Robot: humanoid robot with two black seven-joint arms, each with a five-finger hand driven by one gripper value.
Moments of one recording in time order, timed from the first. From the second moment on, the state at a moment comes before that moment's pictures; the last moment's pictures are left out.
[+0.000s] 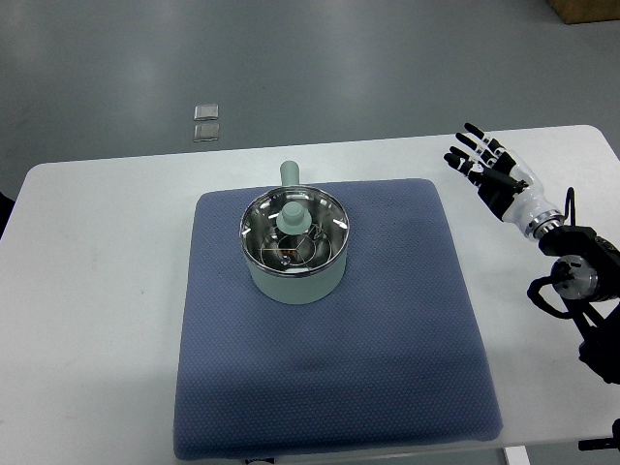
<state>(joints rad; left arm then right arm) -0.01 0.00 -0.05 -0.16 0.00 -0.02 0.04 0.45 -0.18 1.28 0.84 -0.66 0.27 0.15</state>
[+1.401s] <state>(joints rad) -0.01 0.00 -0.05 -0.16 0.00 -0.02 0.05 0.48 -0.21 1.28 0.85 -0.66 0.29 0.15</state>
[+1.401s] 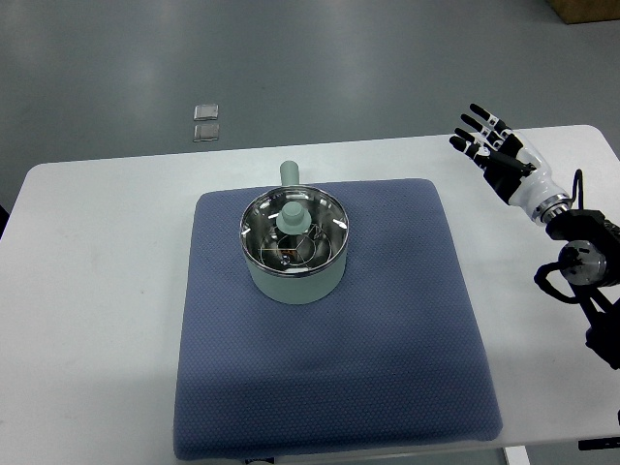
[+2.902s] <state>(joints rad) -0.01 0.00 -0.05 -0.16 0.00 -0.02 0.05 1.35 -0.59 0.17 1.11 -0.91 0.36 0.38</state>
